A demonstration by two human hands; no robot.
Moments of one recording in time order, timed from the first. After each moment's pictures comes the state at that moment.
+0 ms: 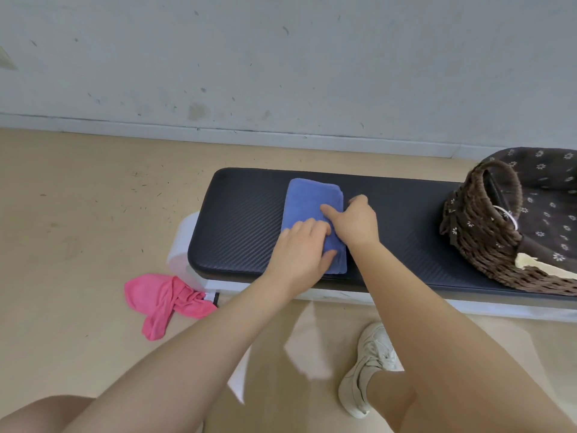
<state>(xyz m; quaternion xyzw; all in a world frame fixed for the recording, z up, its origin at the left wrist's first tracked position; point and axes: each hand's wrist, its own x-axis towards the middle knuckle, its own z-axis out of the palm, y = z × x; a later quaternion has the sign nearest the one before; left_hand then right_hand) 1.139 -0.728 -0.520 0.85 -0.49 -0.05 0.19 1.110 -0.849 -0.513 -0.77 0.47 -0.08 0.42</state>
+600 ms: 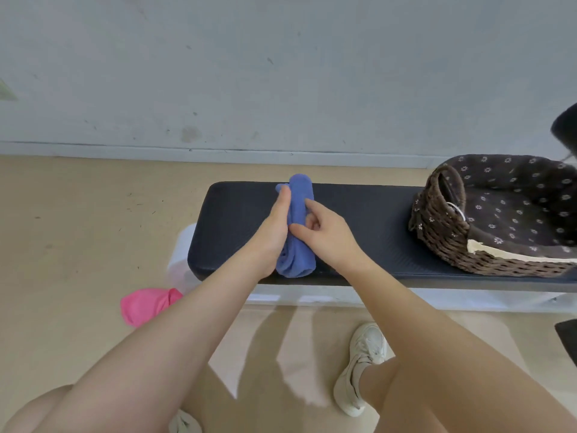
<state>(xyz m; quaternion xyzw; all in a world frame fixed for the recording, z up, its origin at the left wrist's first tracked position) 1.137 -0.720 -0.451 0.66 -0.06 -0.44 0.61 1.066 -0.800 -0.460 -0.84 0.26 -0.12 0.47</state>
